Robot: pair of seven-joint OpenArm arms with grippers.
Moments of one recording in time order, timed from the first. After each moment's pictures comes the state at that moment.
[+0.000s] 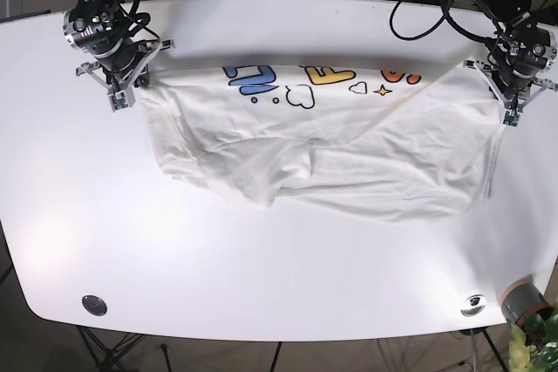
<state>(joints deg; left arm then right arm) 8.9 -11.3 -40.1 99.2 4.1 -40.6 51.6 -17.7 0.9 27.0 110.1 6.2 34.5 -55.5</state>
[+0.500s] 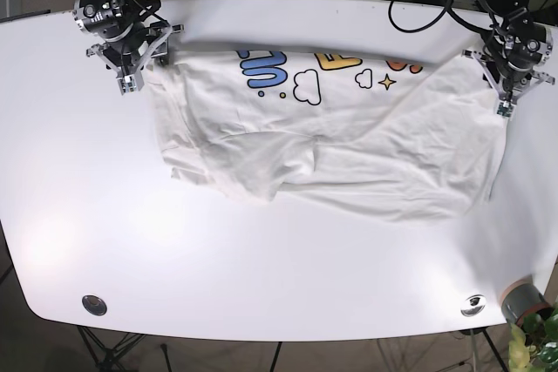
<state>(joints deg) 13.2 -11.9 -36.2 99.8 5.3 -40.2 51.8 -21.5 -2.7 27.2 111.4 5.8 34.5 -55.7</state>
